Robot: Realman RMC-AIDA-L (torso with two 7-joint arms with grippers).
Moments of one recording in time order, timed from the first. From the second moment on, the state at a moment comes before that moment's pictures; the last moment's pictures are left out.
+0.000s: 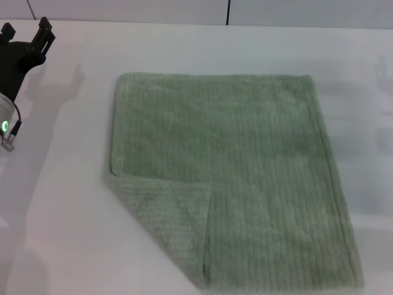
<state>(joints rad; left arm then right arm) -0.59 -2.07 0.51 0.00 0.84 1.10 -0.45 0.53 2.08 -1.96 -0.23 -2.31 1.10 2.95</state>
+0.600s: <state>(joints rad) -0.58 -2.07 0.51 0.02 0.84 1.10 -0.45 0.44 2.08 -1.88 -0.67 -2.31 0.58 2.70</state>
